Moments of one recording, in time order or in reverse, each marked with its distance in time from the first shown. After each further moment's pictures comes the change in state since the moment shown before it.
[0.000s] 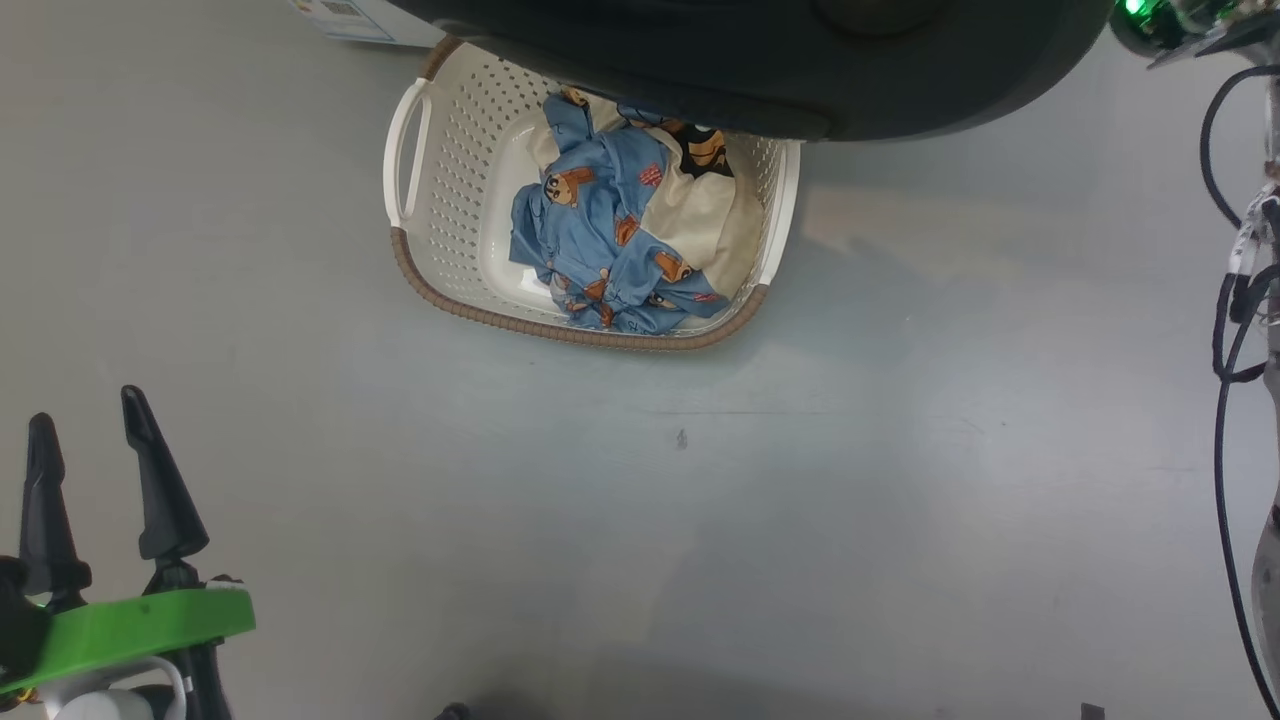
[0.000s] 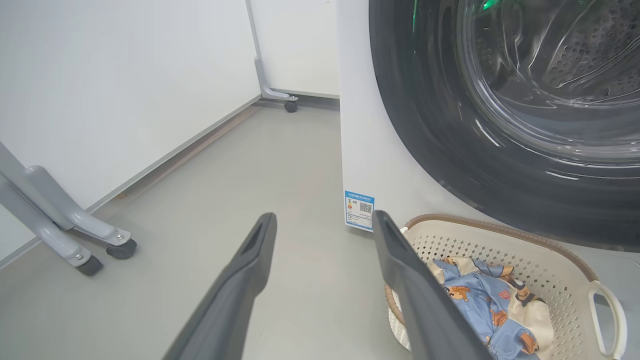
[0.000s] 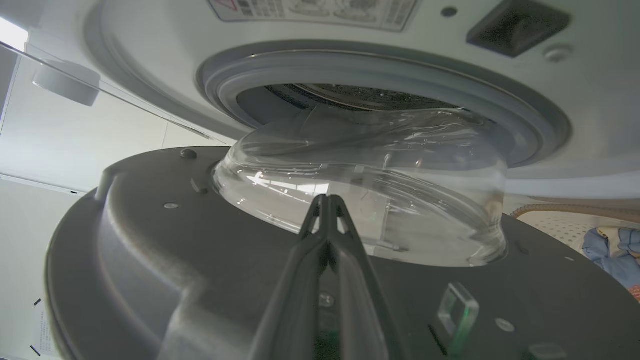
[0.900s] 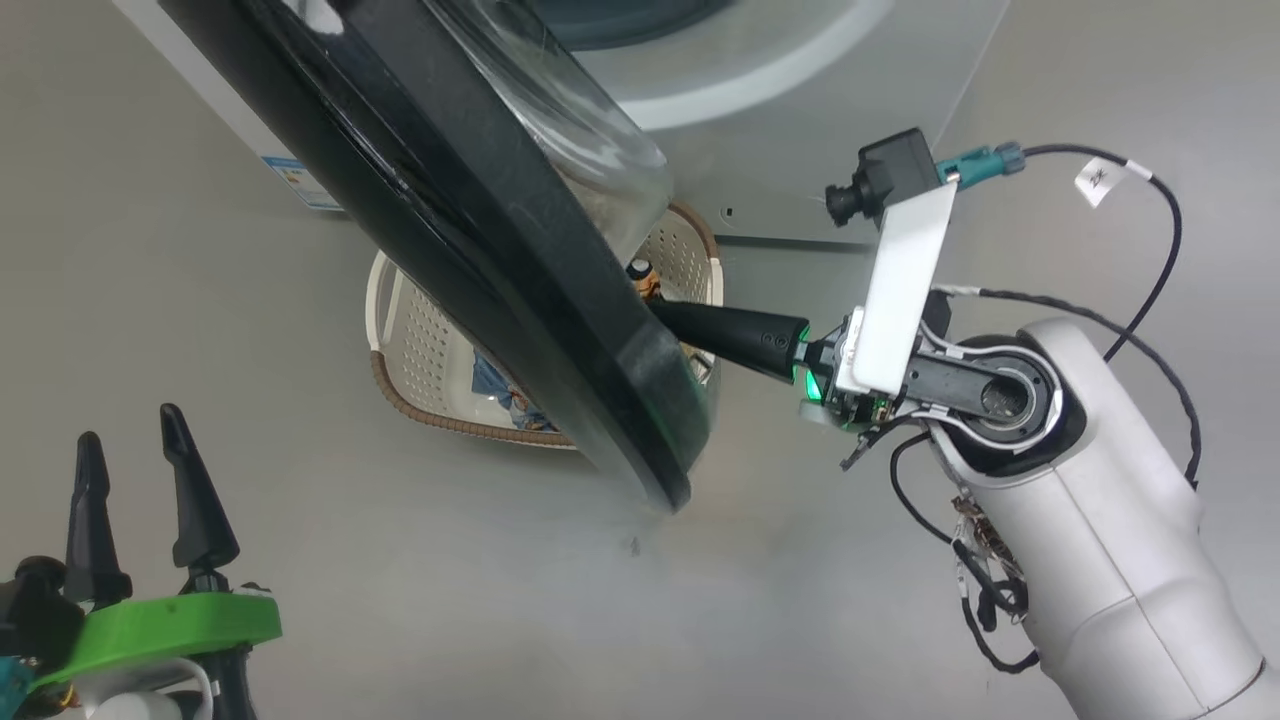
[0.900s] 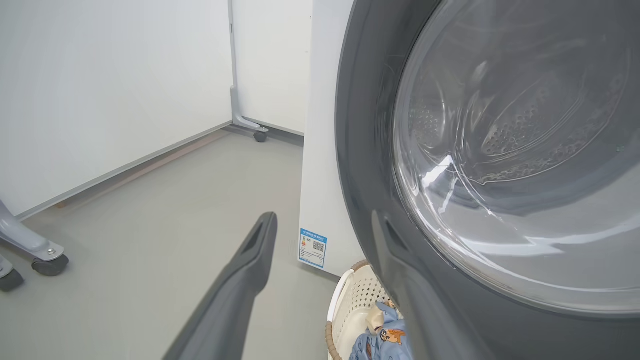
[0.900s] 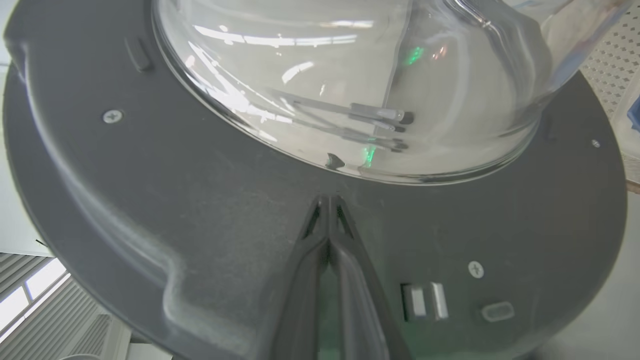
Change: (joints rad) left arm -0.018 0.000 -0.032 0.083 -0.062 0.002 0.000; right arm 0.410 0.143 0.309 -0.138 -0.028 0.000 0.085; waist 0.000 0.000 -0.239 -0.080
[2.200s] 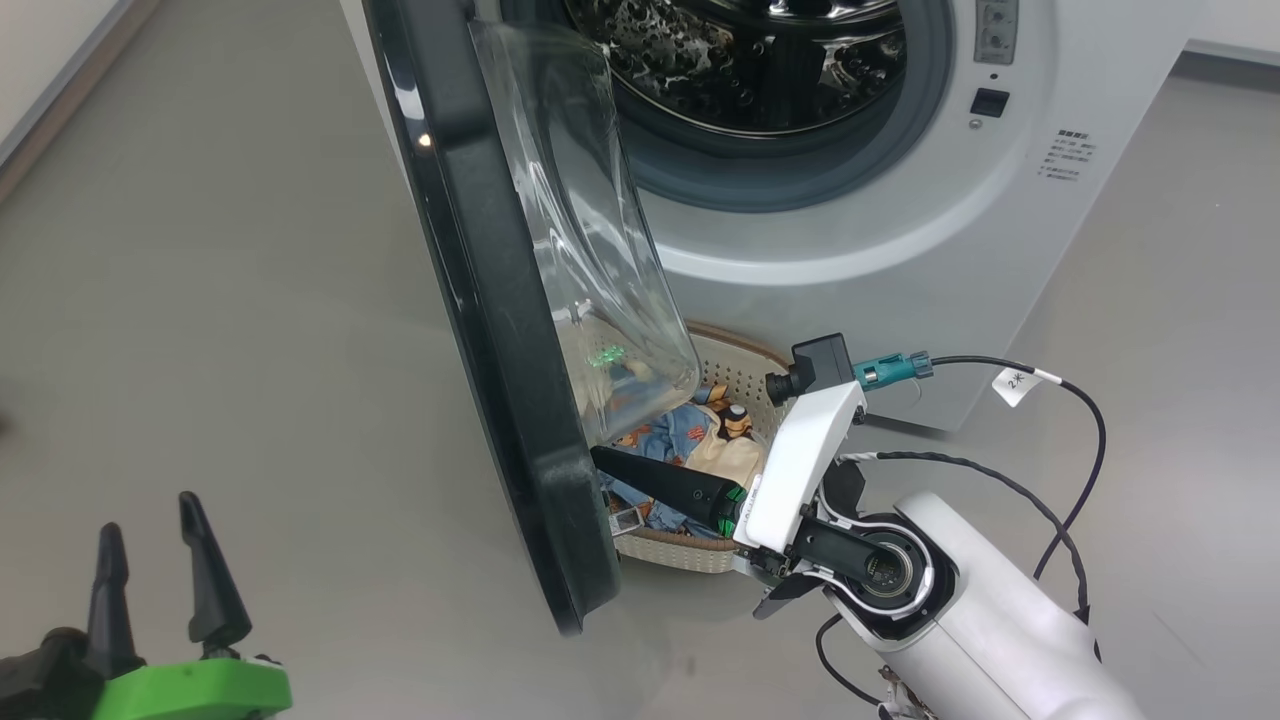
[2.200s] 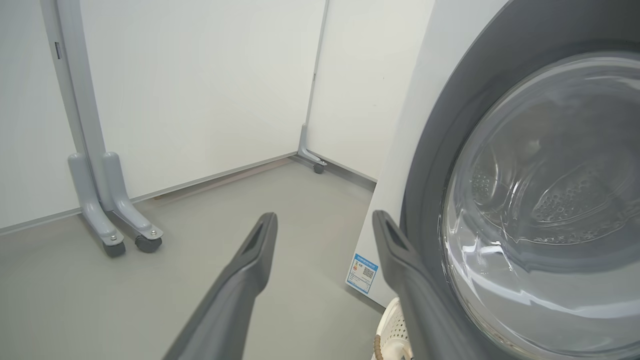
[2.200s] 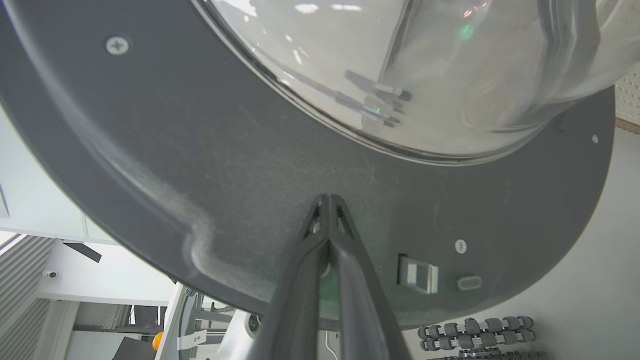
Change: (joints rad) left arm 0.108 0.002 -0.028 0.027 -0.033 -0.028 0.000; right arm 0.169 0.026 0.223 0.089 -0.036 0.000 -0.336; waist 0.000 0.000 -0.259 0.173
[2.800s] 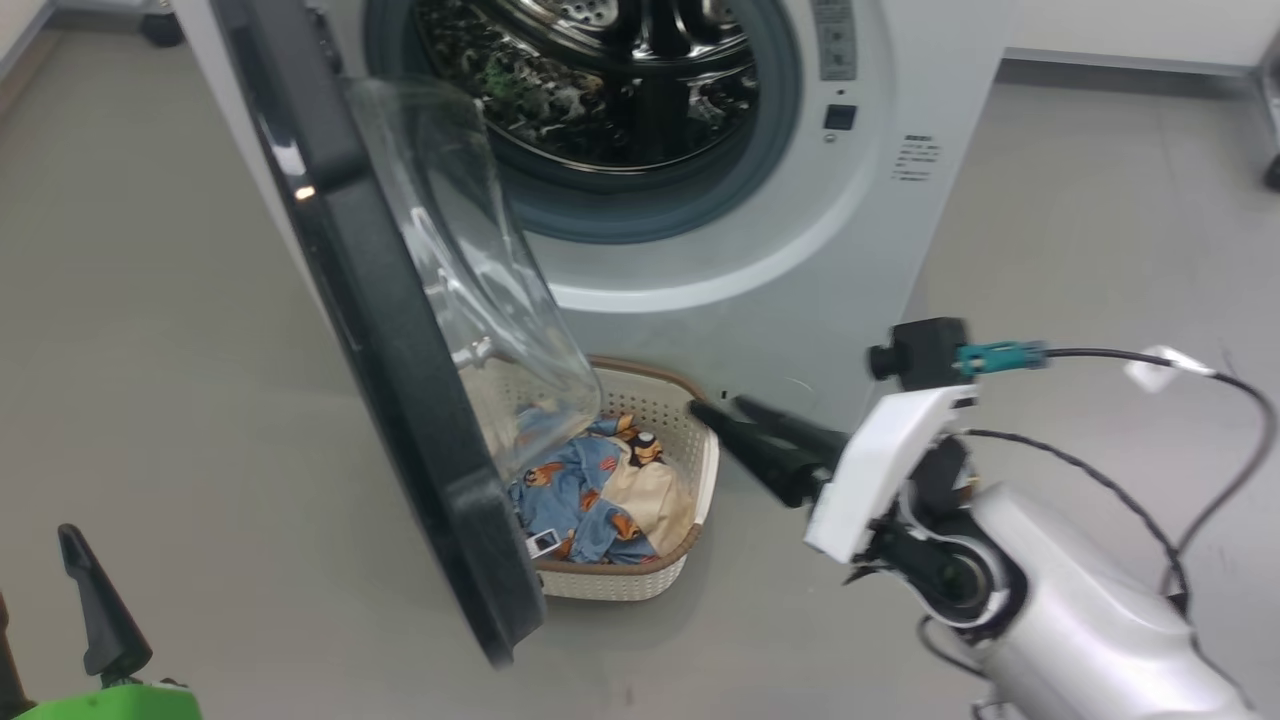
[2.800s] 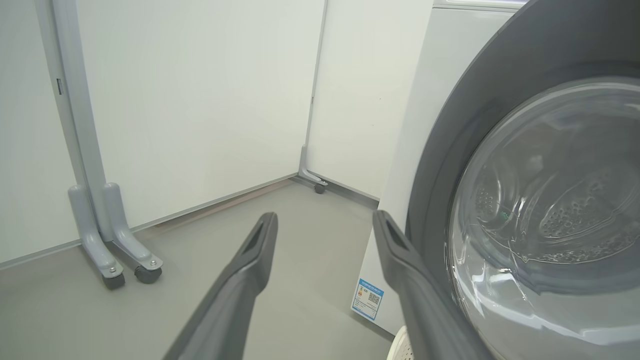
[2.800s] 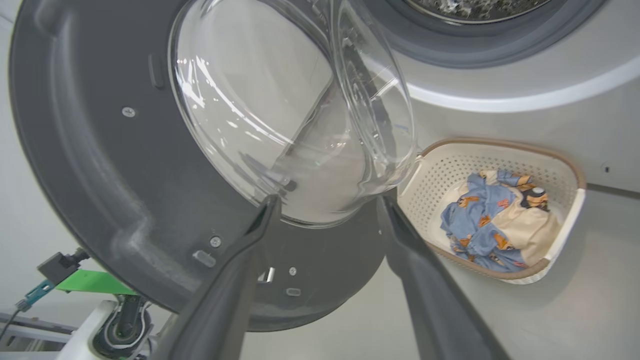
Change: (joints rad) left arm 0.025 0.000 0.172 -0.015 0.067 -0.004 0.000; right arm 0.000 -0.146 0.042 -0.050 -0.281 0.000 -0.192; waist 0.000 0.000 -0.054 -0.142
